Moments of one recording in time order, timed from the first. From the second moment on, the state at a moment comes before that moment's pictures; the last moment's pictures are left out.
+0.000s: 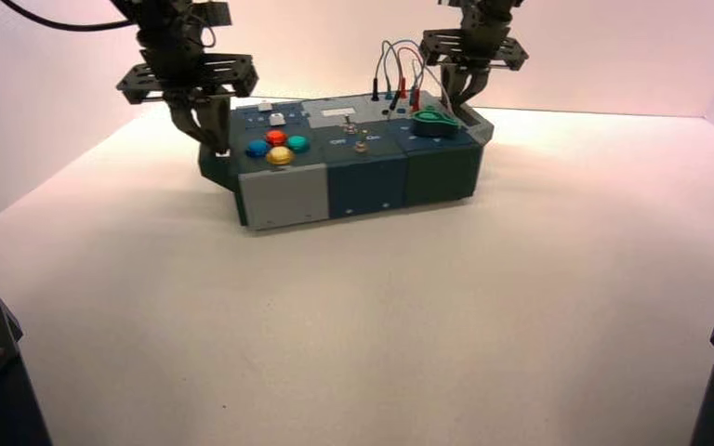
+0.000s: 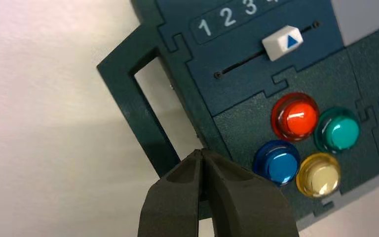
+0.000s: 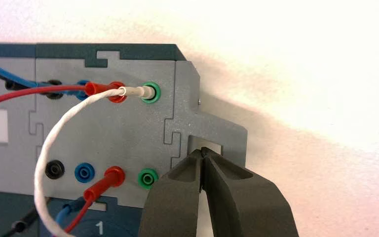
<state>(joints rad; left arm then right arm) -0.34 0.15 0.67 -0.24 0.48 0.07 0.27 0.48 0.11 0.23 0.62 -0.18</state>
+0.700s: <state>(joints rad) -0.58 0.09 0.67 -0.32 0.48 0.04 0.33 0.54 0.00 0.24 0.64 -0.18</state>
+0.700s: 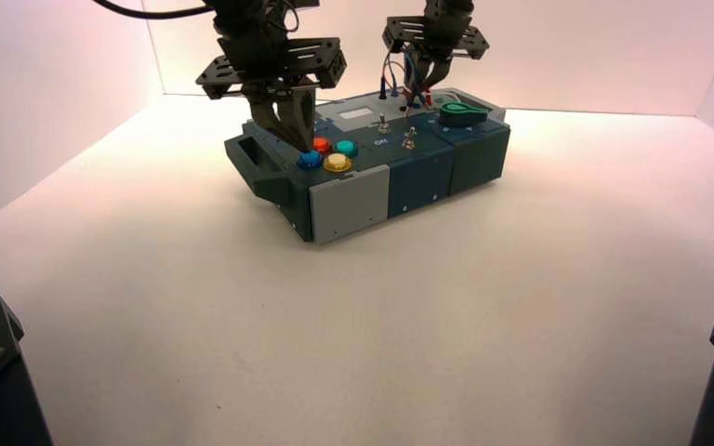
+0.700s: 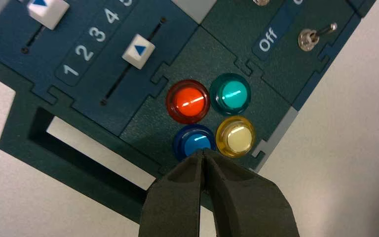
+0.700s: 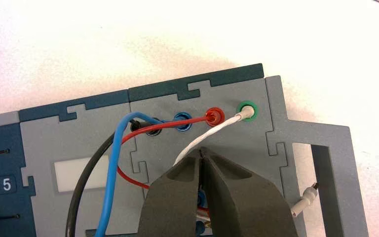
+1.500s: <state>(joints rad) -0.58 0.05 0.69 -0.31 0.45 0.03 0.32 0.42 0.09 0.19 0.62 -0.16</state>
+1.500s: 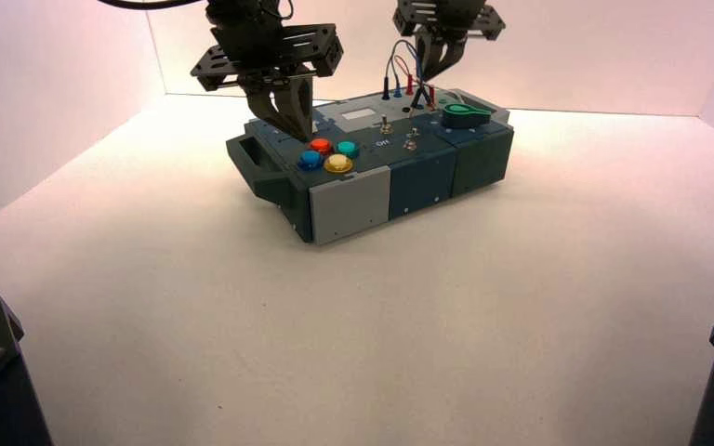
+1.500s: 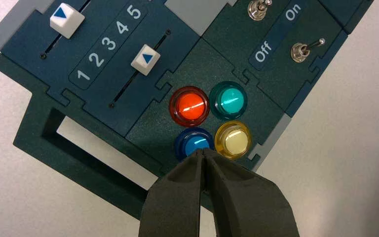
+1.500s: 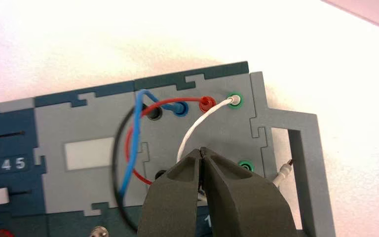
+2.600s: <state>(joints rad) -0.57 0.05 0.70 -0.31 0.45 0.04 0.22 0.41 0.13 0.15 0.60 -0.16</state>
